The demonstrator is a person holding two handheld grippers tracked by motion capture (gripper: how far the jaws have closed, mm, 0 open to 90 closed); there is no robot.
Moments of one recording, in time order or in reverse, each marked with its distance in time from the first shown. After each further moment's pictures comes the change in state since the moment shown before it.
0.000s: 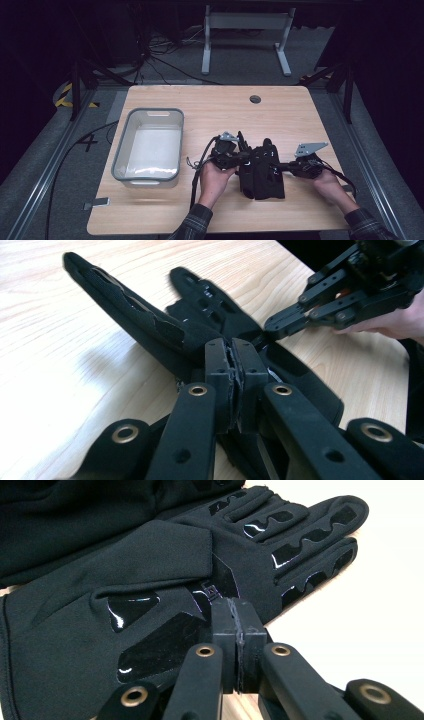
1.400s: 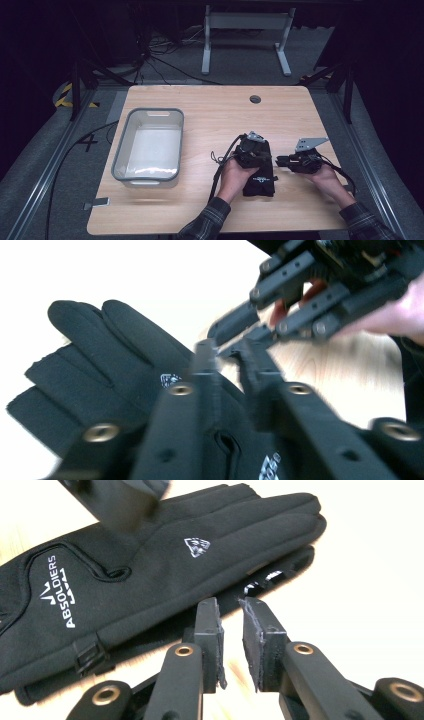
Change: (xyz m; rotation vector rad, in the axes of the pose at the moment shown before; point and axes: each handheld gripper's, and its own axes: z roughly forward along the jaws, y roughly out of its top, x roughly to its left) left arm -0.028 0.021 0.048 0.055 -0.052 0.143; right arm -0.007 0.011 -0.004 -0.052 -0.005 0.000
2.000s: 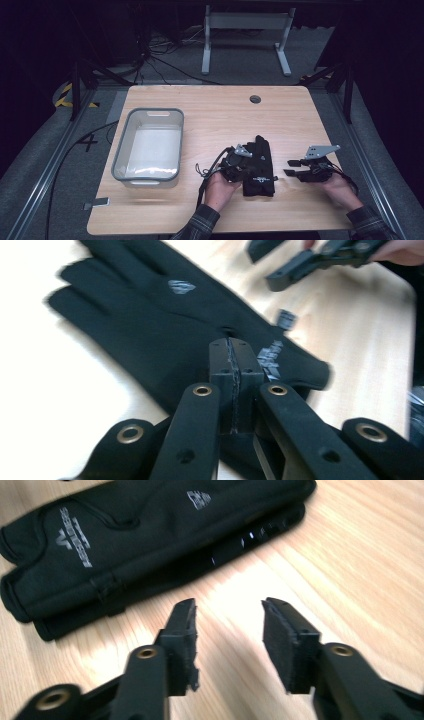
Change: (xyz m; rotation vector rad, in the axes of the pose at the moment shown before) left arm -0.012 -0.041 -0.027 0.065 0.015 0.000; right arm 0.008 -0.025 -0.023 0.030 -0.037 0.011
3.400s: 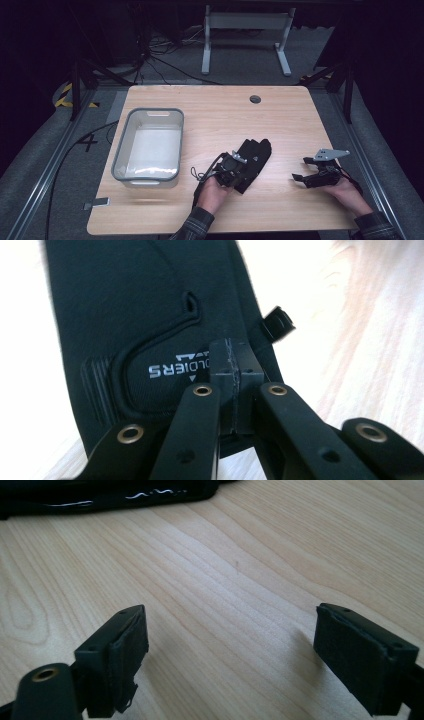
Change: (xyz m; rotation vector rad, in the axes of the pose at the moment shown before) left arm 0.018 -0.021 -0.003 0.157 0.103 -0.026; right arm -0.012 -0.028 -0.007 -0.002 -0.132 0.089
